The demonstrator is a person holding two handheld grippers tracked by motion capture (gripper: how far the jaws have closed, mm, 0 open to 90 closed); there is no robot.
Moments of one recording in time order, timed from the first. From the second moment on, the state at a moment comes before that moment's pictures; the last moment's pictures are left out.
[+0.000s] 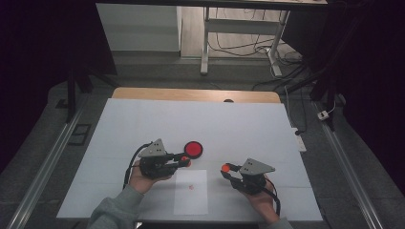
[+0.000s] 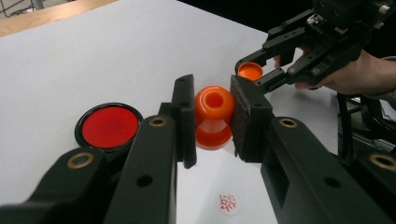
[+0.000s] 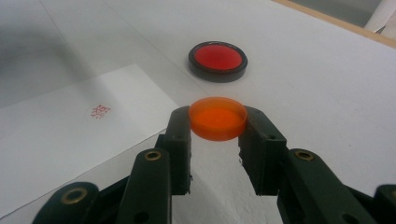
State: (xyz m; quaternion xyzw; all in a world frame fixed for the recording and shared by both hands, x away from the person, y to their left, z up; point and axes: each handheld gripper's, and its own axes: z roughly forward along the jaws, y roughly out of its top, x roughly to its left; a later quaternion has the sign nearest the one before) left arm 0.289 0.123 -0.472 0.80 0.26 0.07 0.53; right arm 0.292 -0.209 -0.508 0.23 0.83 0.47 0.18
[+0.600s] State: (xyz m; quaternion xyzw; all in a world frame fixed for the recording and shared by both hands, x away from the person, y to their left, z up) left arm 0.289 0.119 -0.473 0.80 0.26 0.07 0.53; right arm 0.290 -0.180 -0.510 0.20 0.84 0.47 0.17
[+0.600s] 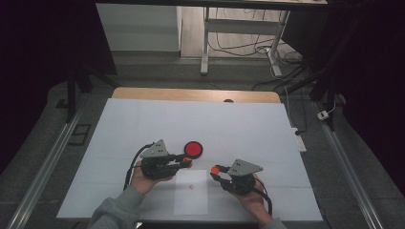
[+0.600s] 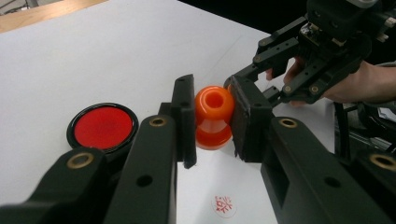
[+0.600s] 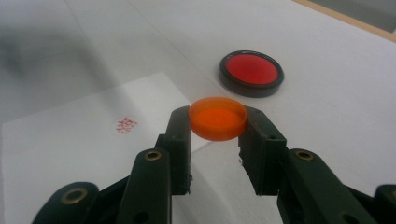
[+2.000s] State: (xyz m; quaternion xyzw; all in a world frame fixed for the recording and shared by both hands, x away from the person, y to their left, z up) left arm 0.287 0.110 -0.475 0.80 0.25 0.06 0.54; right arm 0.288 -0.133 -0.509 0.16 0.85 0.49 0.14
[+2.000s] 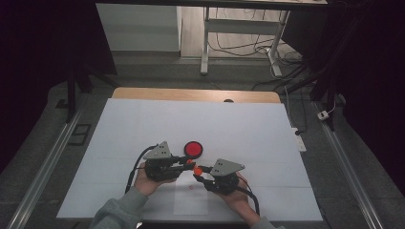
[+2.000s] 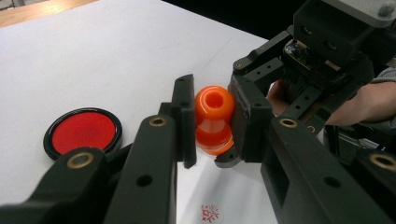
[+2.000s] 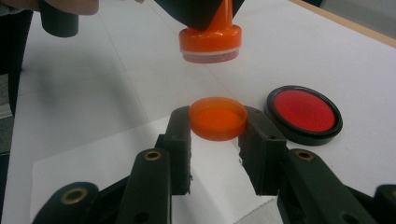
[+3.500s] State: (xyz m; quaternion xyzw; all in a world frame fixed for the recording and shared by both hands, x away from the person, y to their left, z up) left arm 0.287 0.098 -0.483 0.81 0.24 0.05 0.54; right arm 0.288 -0.130 -0.505 0.16 0.84 0.50 0.14
